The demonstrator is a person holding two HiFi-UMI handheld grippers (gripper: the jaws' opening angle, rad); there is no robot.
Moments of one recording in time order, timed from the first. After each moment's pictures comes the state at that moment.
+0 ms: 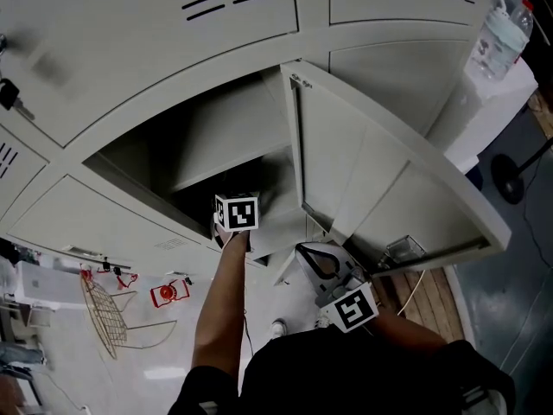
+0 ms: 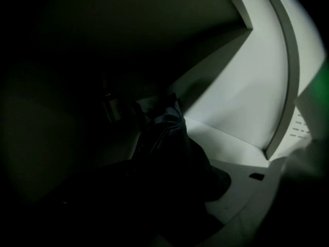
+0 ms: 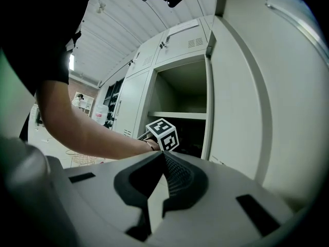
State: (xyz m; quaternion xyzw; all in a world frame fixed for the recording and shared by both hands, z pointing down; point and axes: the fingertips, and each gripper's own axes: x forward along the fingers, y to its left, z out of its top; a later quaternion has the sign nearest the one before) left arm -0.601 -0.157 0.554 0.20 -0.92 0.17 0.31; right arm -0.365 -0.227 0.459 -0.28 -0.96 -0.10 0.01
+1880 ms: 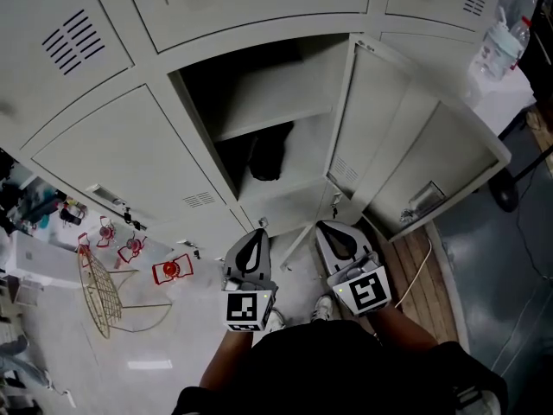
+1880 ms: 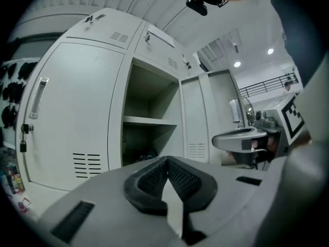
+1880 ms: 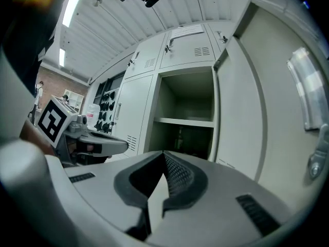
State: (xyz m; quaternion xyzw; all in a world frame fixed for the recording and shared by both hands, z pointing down) left arm -0.352 -0.082 0.455 0.32 -0.95 0.02 0.02; right arm -0.324 -0.187 0.436 -0.21 -0.97 -0.08 0.01
